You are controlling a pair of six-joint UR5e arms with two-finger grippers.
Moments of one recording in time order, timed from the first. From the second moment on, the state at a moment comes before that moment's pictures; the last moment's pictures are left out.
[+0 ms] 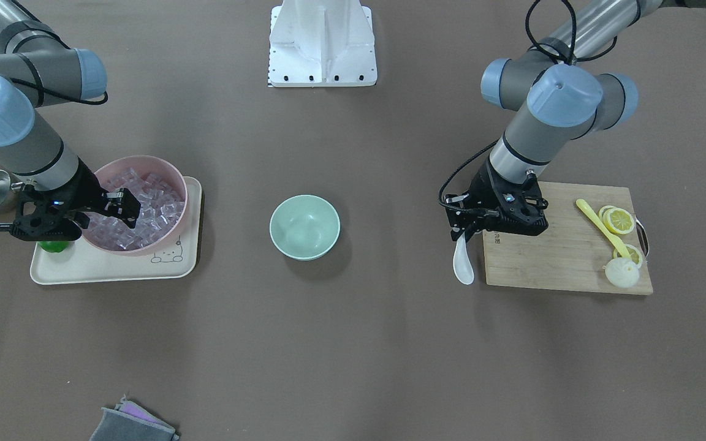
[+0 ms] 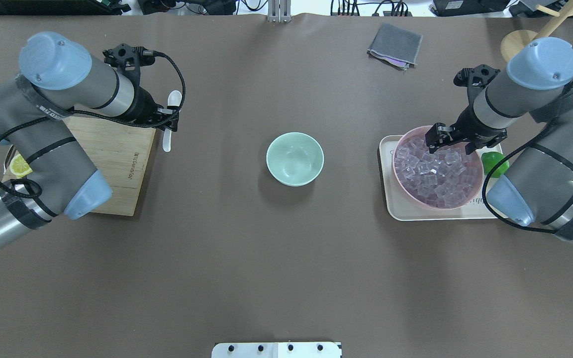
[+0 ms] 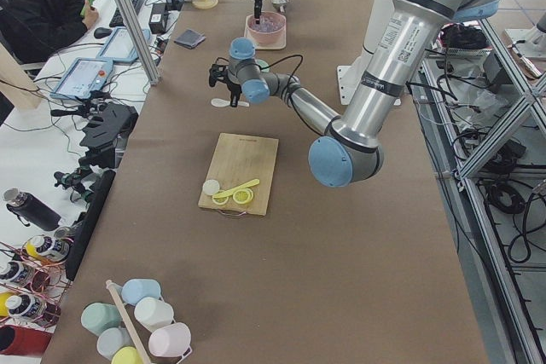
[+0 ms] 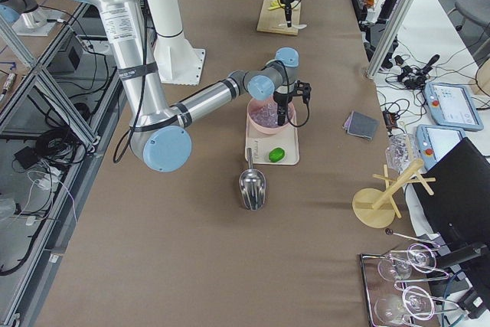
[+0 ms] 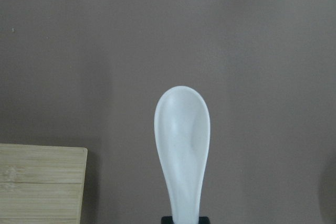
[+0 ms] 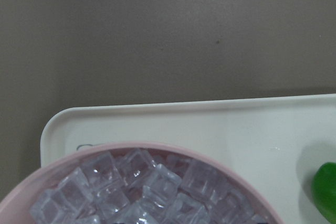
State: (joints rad) left arm -0.80 -2.06 -1.61 -2.00 -2.02 -1.05; right arm 0.88 -1.29 1.74 -1.43 2.11 0.91
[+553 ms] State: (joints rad) left arm -0.78 -2.08 -1.60 -2.00 -2.02 -1.05; right arm 0.87 -1.29 1.74 -1.43 2.09 0.91
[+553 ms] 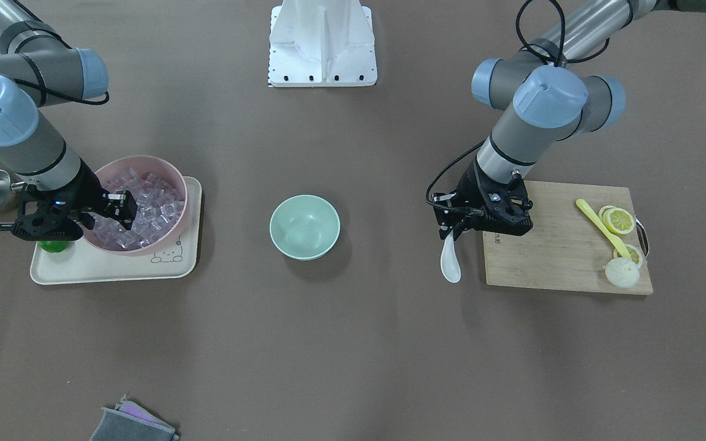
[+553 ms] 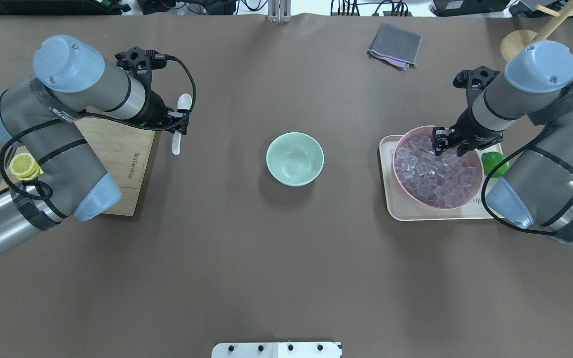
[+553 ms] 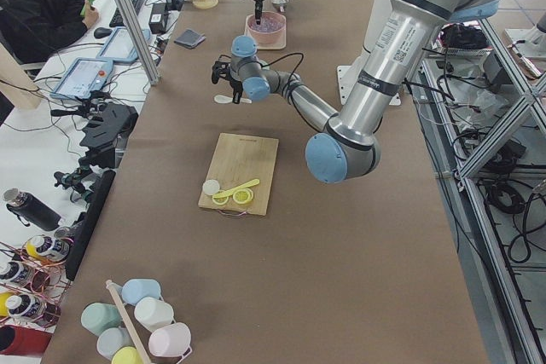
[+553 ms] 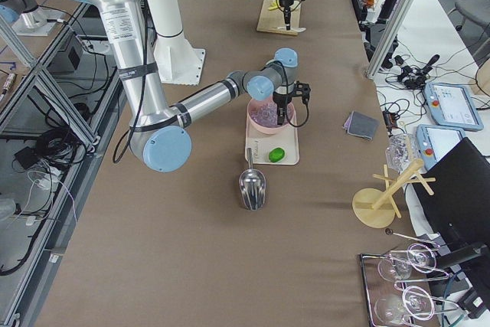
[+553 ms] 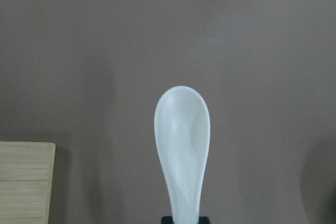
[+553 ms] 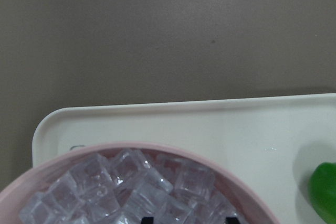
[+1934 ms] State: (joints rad) left arm -0.78 -2.09 -1.60 -2.00 -2.02 -1.05; right arm 0.83 -1.35 1.81 -1.44 2.05 0.92
